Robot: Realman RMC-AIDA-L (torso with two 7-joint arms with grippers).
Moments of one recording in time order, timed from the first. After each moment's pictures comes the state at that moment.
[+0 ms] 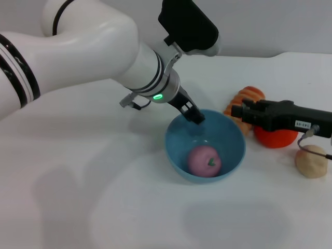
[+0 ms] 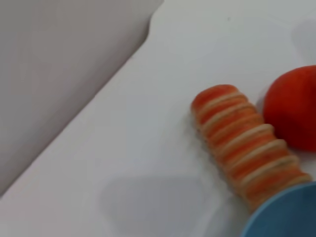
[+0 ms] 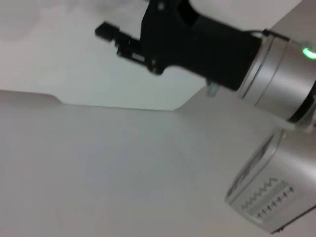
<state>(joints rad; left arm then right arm) -0.83 -2.07 1.91 0.99 2.54 0.91 -2.80 0.49 2.07 -1.07 -0.62 -1.67 -1.23 1.67</state>
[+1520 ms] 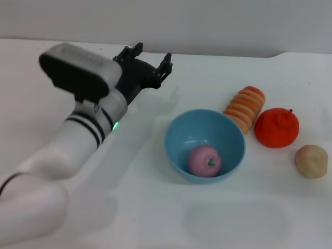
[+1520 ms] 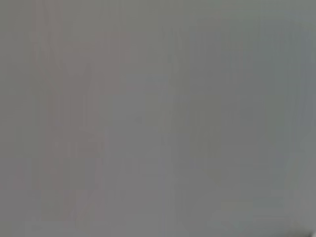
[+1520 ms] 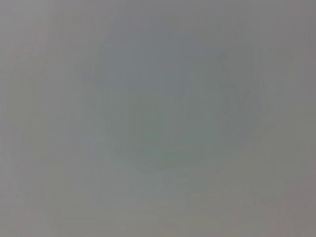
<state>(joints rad) -0.36 -2.07 2.24 0.83 2.29 -0.48 -2.83 0.36 2.08 -0.69 -0.13 -0.99 -1.24 0.62</state>
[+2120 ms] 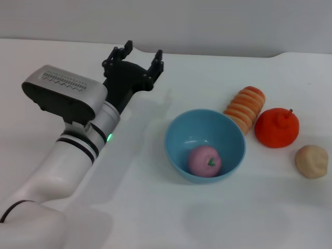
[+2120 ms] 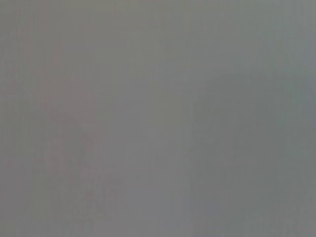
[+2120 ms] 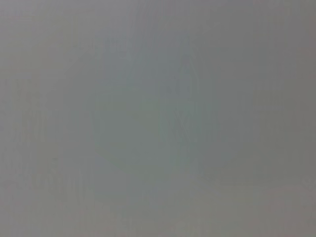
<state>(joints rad) -0.40 -2.08 2.48 0.66 2.10 -0.85 -2.88 0.38 2.09 -0.66 0.04 -0.77 -1.23 0.29</state>
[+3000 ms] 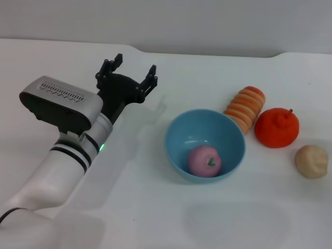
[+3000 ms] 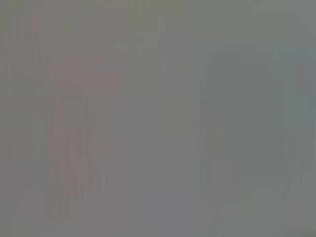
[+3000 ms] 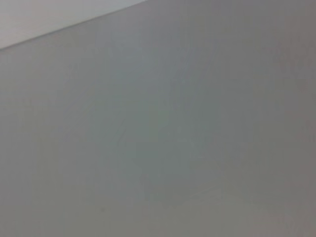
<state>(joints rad) -0.40 -2.07 2.55 0.59 2.05 -0.86 -2.88 0.42 2.09 -0.57 0.12 -0.77 -1.14 0.42</state>
